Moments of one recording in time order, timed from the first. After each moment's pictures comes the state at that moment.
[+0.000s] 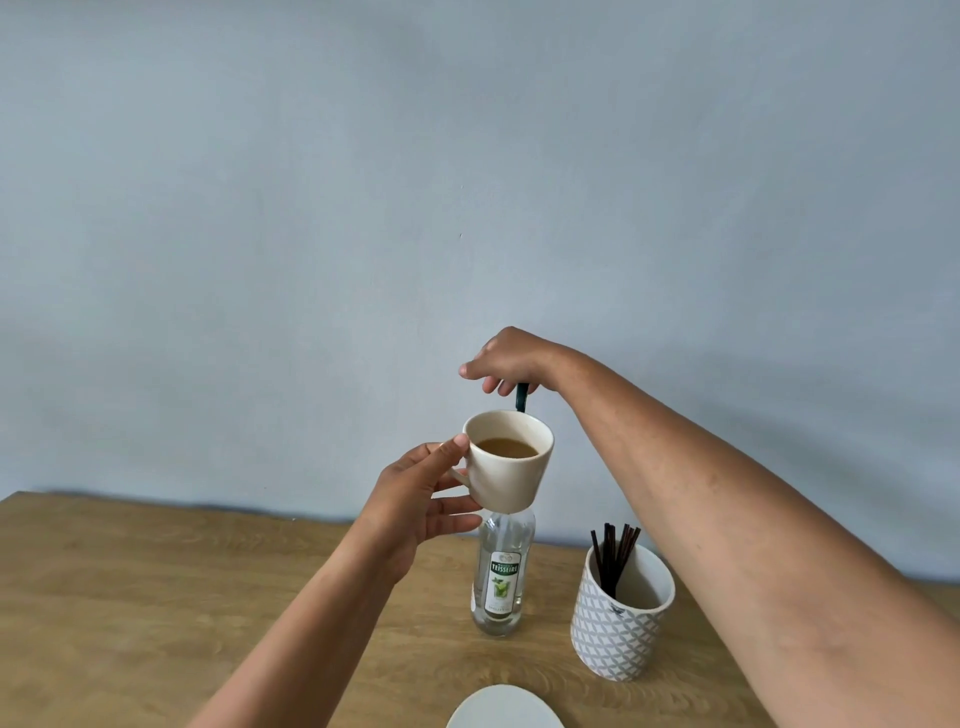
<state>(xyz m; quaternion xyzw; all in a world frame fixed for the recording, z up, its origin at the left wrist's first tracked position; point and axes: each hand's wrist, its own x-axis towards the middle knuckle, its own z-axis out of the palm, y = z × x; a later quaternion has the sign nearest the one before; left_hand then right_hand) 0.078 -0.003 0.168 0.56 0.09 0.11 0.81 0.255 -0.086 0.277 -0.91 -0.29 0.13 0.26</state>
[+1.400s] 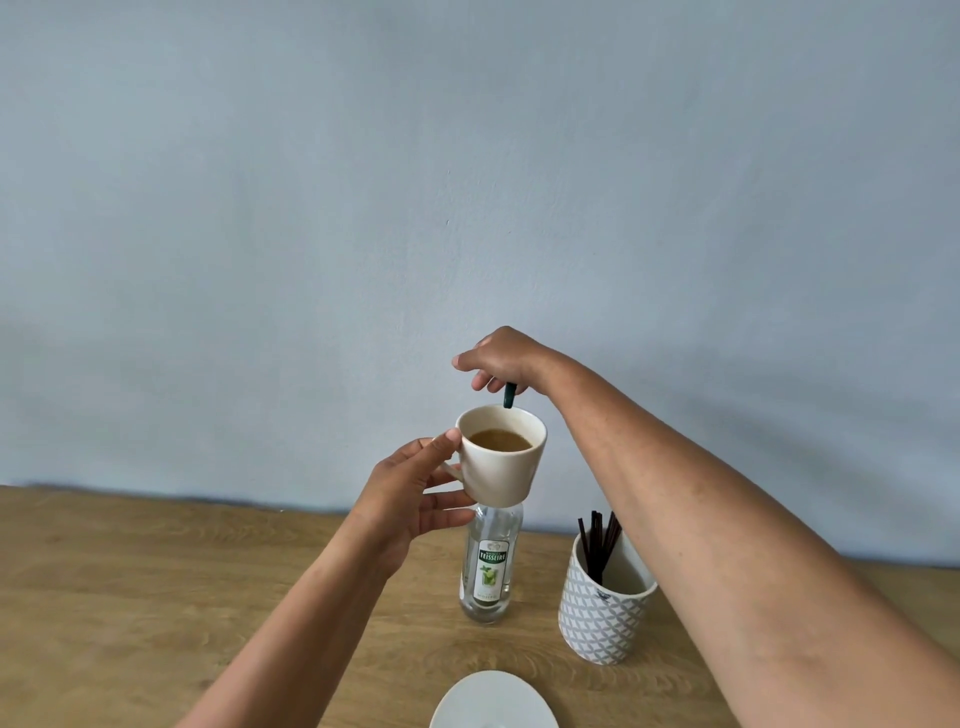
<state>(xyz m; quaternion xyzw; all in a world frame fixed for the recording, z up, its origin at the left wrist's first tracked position) 0.078 -0.012 0.165 0.55 0.11 0.09 0.82 0.255 -0.093 0.262 -0.90 -0.27 0.14 0.32</state>
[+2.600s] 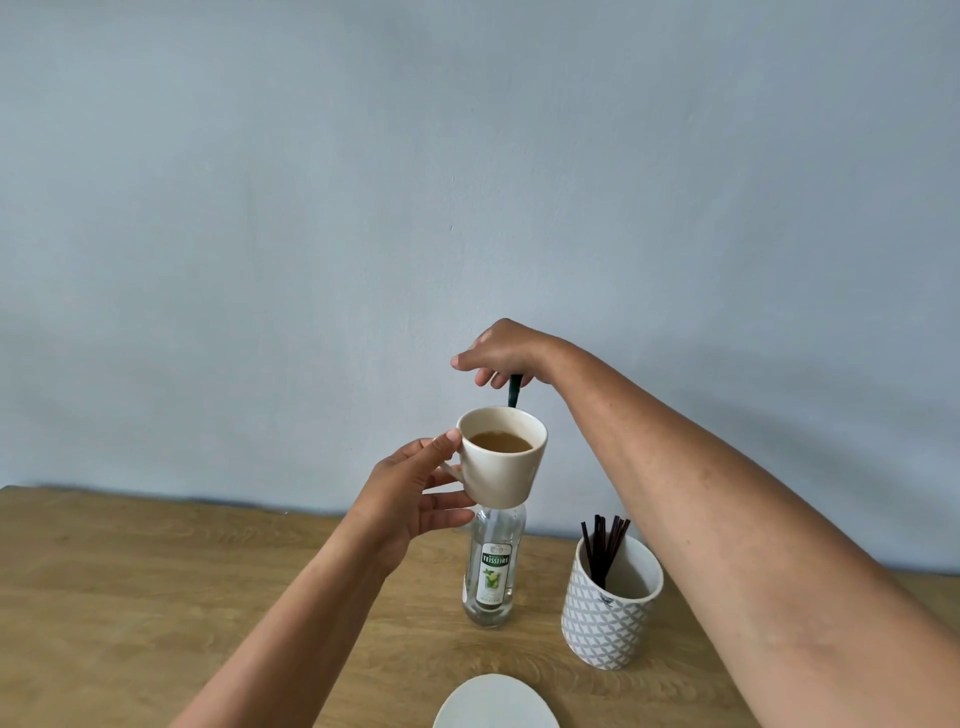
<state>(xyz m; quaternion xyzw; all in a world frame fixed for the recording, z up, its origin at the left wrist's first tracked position) 0.075 -0.008 0.170 0.56 0.12 0.08 0.82 0.253 -0.091 0.278 -0.91 -0.29 0.13 0.27</state>
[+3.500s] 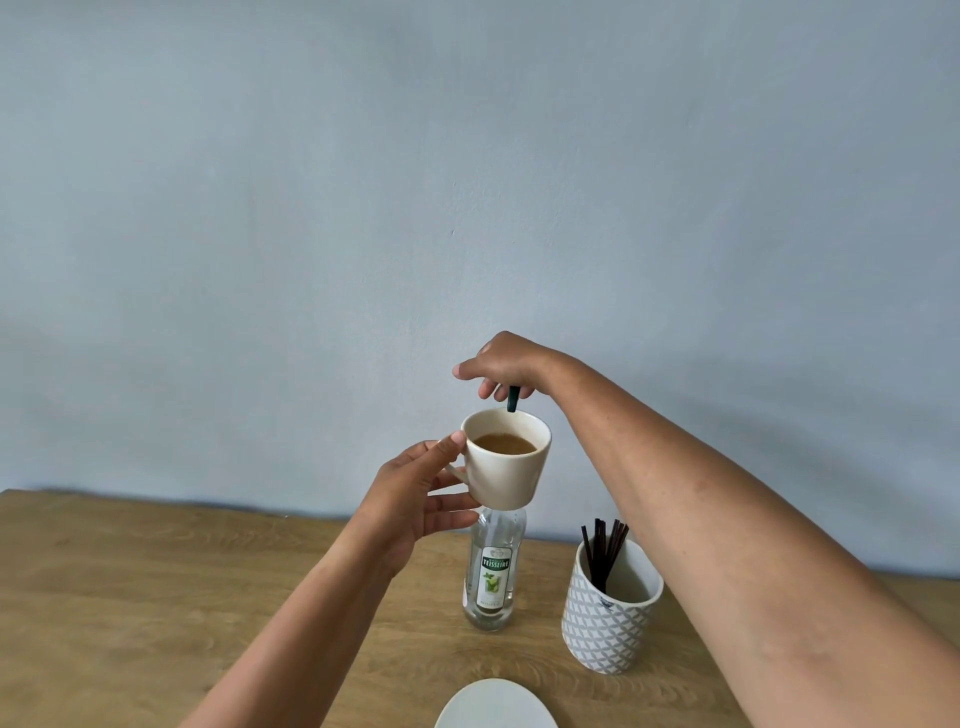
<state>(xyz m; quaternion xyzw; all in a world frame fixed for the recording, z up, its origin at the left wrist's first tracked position) 0.078 -0.011 0.170 0.56 0.11 0.09 0.82 0.250 -0.092 0.273 -0.92 -0.28 0.14 0.26</state>
